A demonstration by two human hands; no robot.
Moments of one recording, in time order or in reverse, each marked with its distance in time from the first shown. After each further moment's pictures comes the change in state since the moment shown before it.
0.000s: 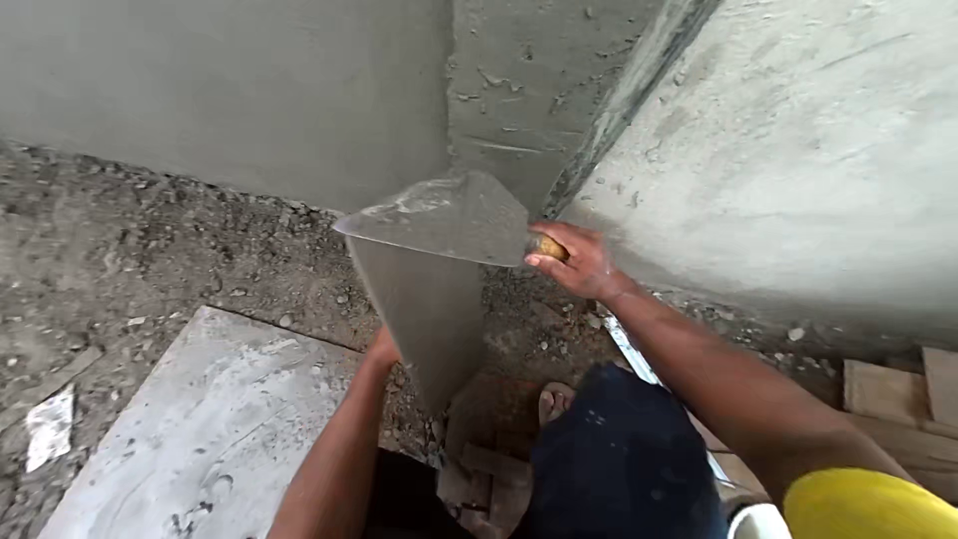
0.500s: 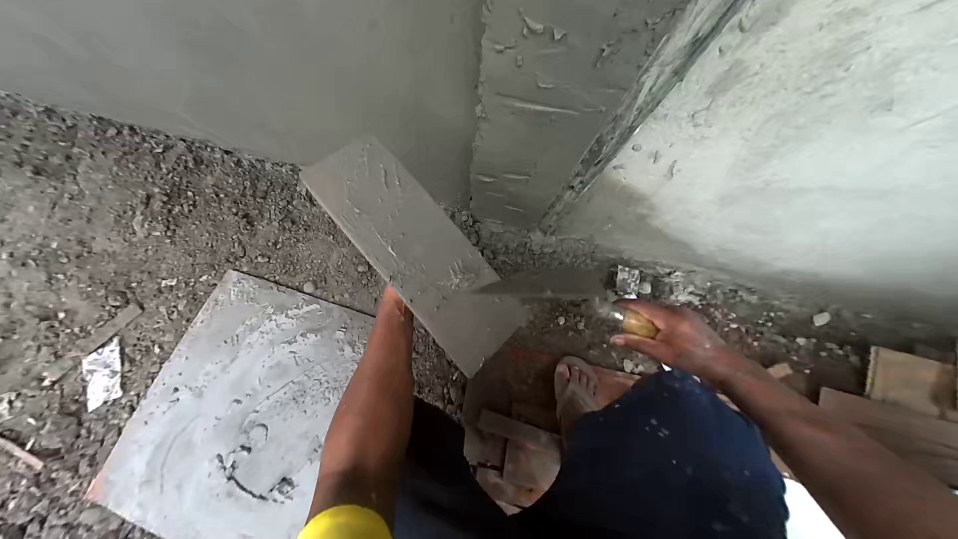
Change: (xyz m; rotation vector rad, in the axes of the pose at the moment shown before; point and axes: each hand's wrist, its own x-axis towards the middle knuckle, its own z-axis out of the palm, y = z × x) left_hand 0.025 -0.016 -0.004 -0.656 0.335 -0.261; right_hand -0.156 -0.032 -0.047 -0.022 -0.471 0.475
